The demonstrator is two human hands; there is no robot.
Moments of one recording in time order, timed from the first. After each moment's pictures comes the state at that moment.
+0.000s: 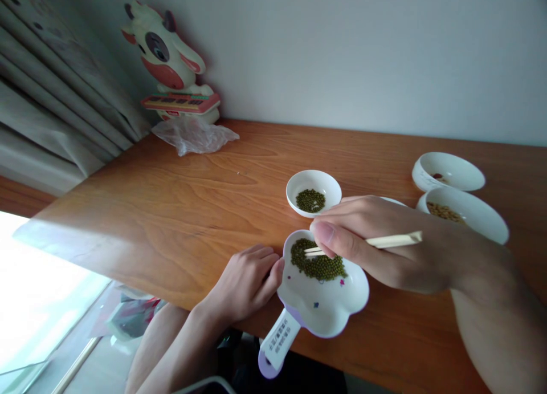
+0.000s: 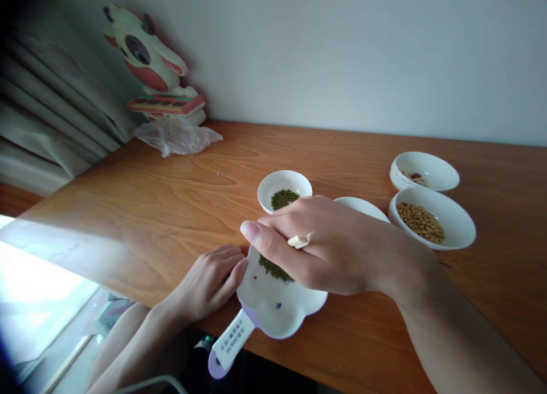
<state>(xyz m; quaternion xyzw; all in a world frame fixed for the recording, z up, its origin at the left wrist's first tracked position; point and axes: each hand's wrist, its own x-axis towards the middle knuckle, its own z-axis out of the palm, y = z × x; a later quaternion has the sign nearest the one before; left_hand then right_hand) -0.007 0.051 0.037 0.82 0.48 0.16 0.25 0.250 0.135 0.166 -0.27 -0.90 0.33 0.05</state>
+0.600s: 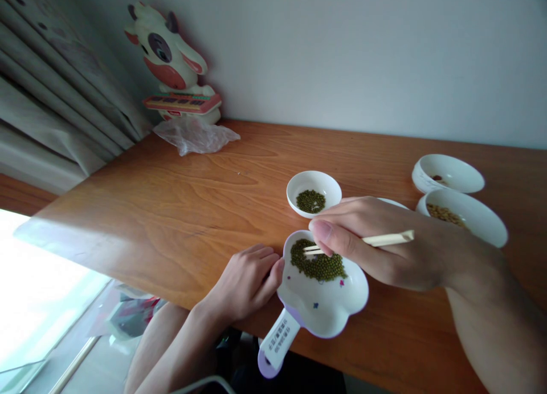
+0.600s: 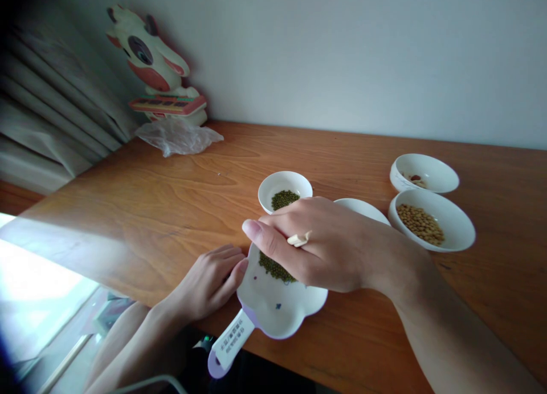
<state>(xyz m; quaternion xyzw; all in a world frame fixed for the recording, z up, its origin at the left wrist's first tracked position) -0.007 0.051 0.038 0.82 0.49 0.15 0.25 0.247 0.137 0.165 -0.28 -0.90 0.33 0.03</state>
